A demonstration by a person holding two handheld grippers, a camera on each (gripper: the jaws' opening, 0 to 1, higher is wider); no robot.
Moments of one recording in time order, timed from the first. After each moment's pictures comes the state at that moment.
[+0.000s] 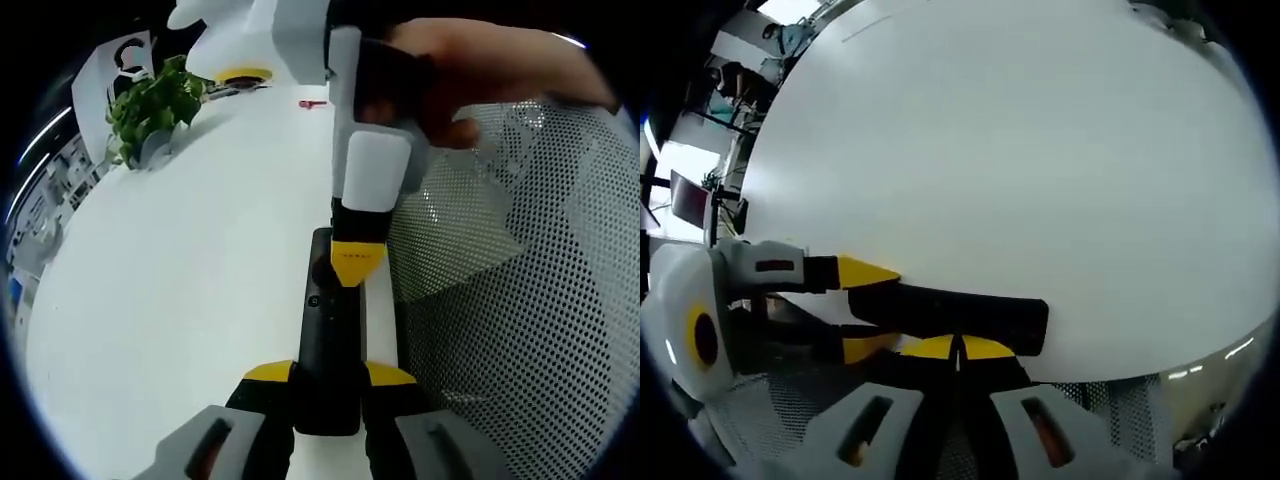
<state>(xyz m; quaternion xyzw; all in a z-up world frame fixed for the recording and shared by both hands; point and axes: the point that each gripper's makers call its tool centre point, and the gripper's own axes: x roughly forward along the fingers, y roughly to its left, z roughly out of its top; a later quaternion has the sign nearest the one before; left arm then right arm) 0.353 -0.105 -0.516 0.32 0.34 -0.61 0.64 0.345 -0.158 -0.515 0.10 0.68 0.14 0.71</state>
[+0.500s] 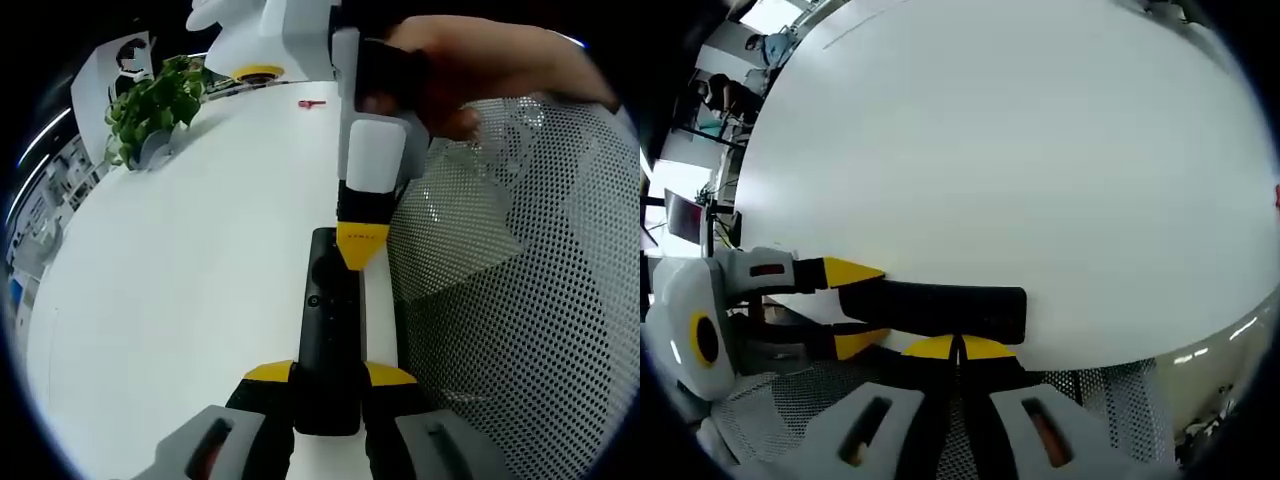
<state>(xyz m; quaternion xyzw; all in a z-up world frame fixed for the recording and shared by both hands) 0.353 -0.105 -0.515 0.32 0.34 -0.61 0.64 0.344 -0.166 -0.512 0.12 0.68 0.12 0.71</state>
